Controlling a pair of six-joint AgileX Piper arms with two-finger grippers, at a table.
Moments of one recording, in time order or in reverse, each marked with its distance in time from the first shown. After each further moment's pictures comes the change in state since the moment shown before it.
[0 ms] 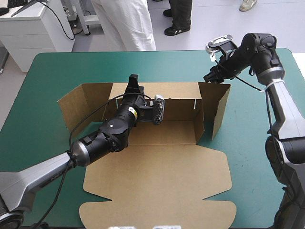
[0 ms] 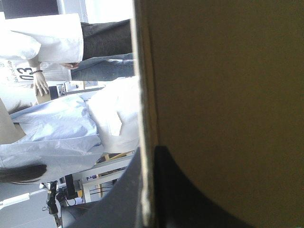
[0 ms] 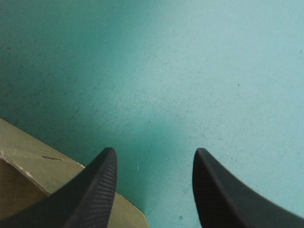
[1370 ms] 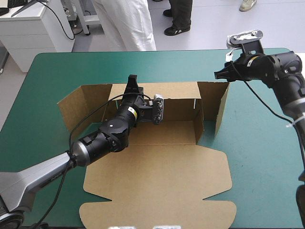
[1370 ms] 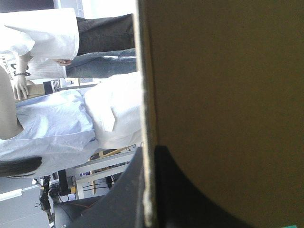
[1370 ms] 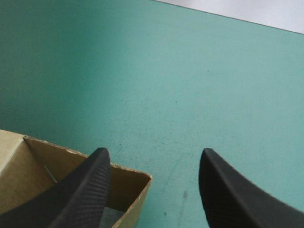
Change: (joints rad) left arm -0.002 0.000 -0.001 -0.030 0.015 0.000; right arm 0.027 -0.390 0.395 -0.179 -0.349 0.304
